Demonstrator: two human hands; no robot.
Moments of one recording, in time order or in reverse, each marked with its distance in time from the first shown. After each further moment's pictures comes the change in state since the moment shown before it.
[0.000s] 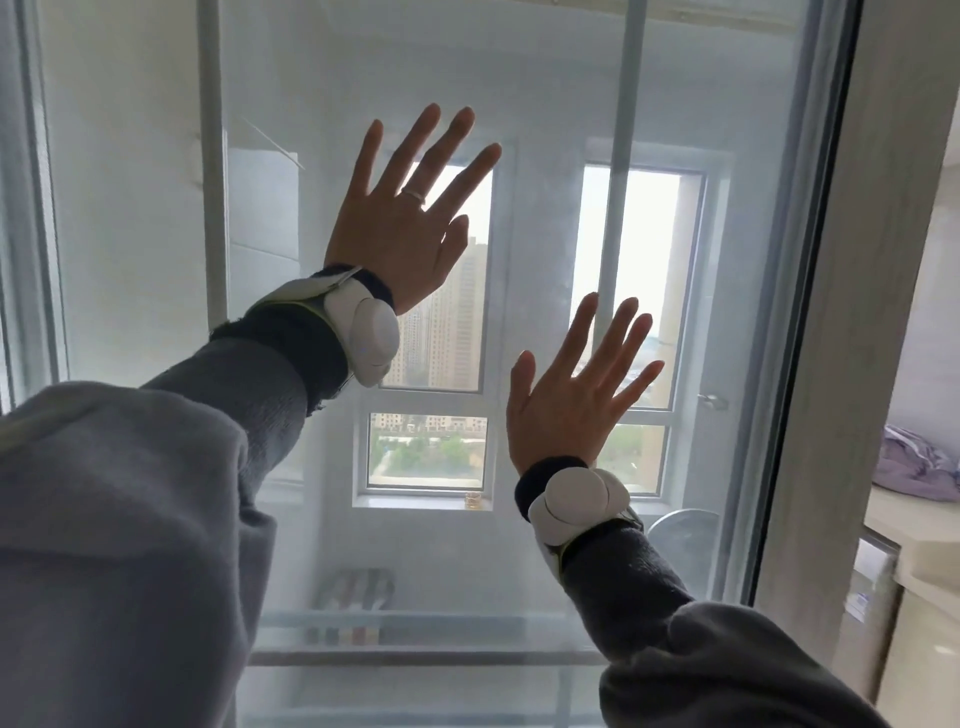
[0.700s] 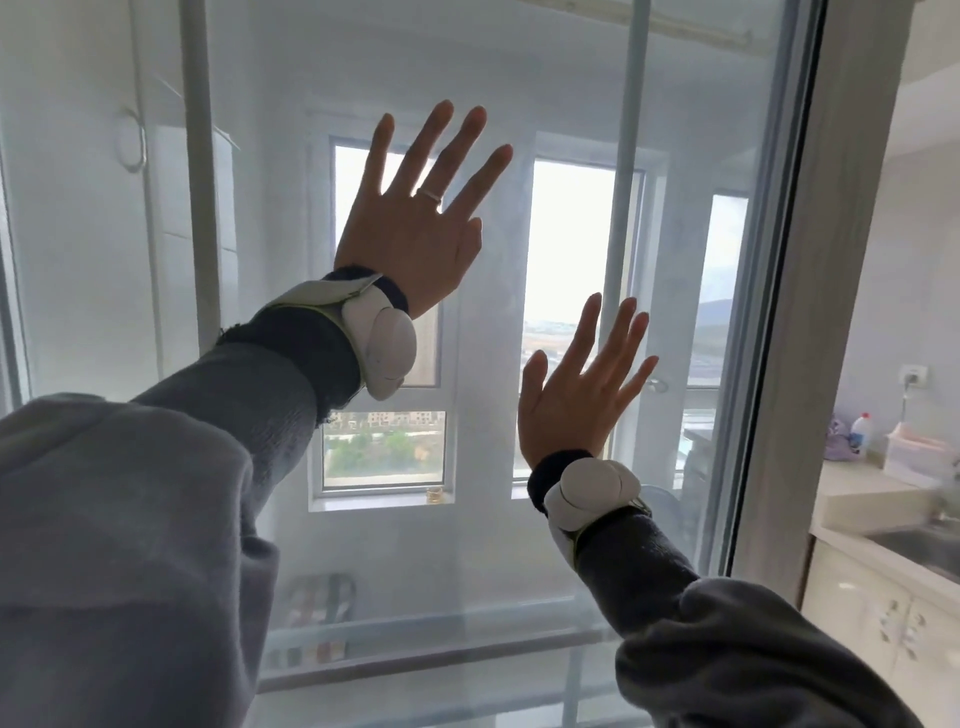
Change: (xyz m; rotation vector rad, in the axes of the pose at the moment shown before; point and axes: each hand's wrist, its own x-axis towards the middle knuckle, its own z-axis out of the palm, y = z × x) left_hand -0.006 -0.015 0.005 -0.085 0.030 0.039; right_hand -0.004 -0.014 0.008 -0.017 0.118 0.013
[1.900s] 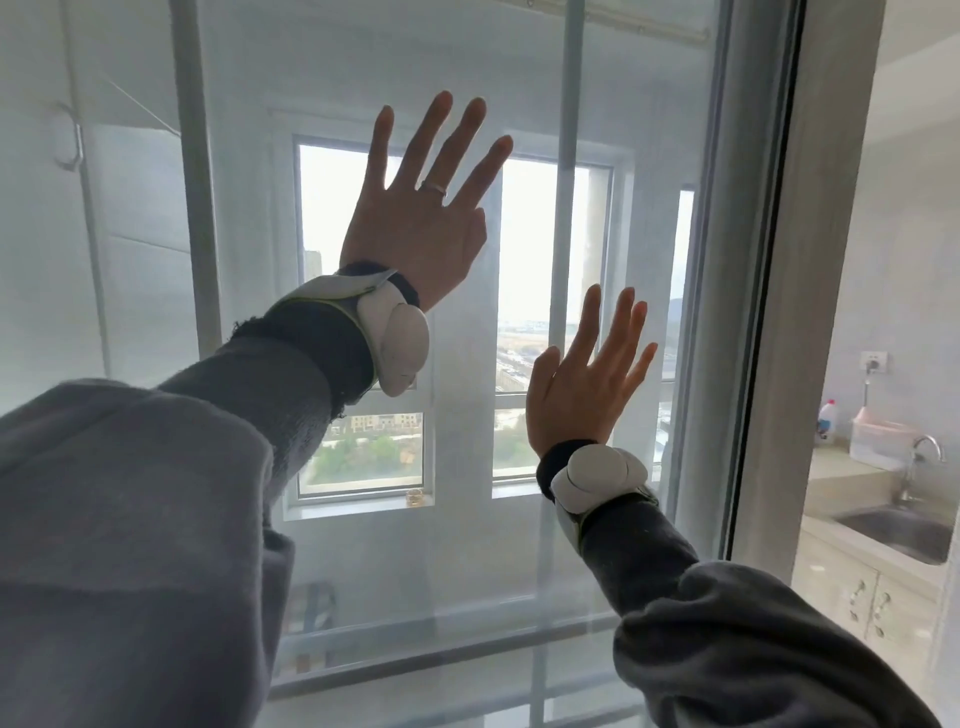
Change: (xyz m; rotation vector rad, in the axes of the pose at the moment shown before) left_hand 0.024 0.045 0.003 -0.047 -0.010 -0.002; right_hand 0.020 0.049 0.001 0.004 0.048 -0.008
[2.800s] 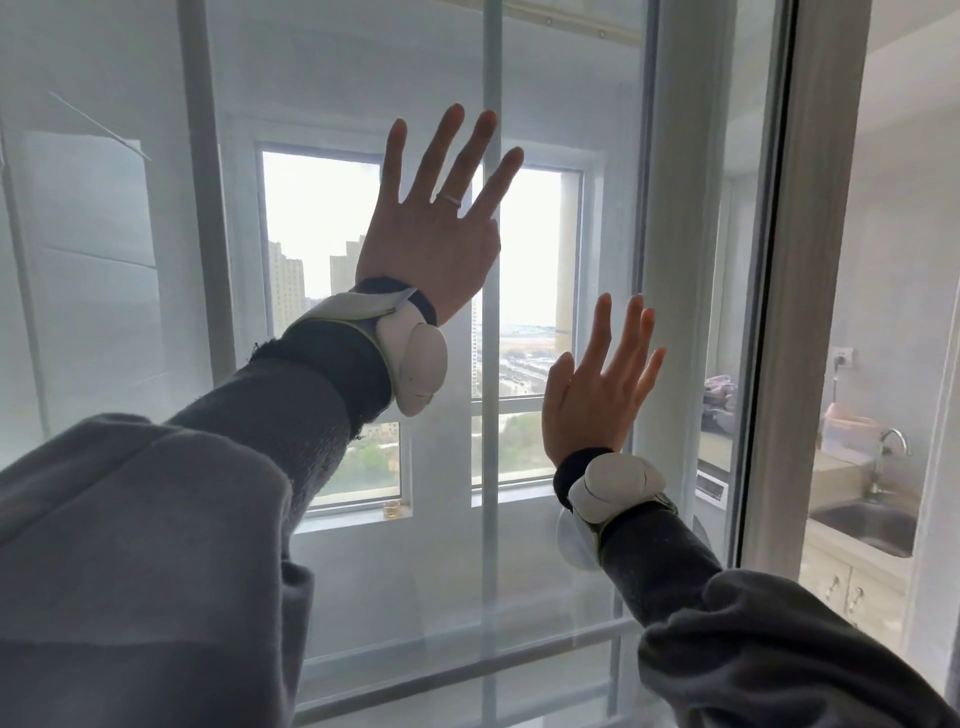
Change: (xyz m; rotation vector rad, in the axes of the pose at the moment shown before) left_hand 0.036 0.073 0.019 -0.027 0.057 0.014; right_hand 0.028 0.076 -0.009 0.003 0.004 -0.003
